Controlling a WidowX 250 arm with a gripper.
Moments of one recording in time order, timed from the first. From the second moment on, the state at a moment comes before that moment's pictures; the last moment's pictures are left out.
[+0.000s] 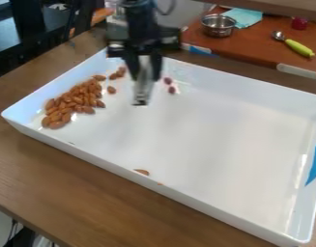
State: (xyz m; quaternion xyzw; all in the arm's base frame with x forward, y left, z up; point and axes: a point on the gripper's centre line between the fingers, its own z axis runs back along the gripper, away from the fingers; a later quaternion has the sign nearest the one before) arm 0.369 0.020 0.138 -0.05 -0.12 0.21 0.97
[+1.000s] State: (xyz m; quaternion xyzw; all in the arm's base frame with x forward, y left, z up) arm 0.415 0.004 0.088 0.00 -0.10 0.24 0.97
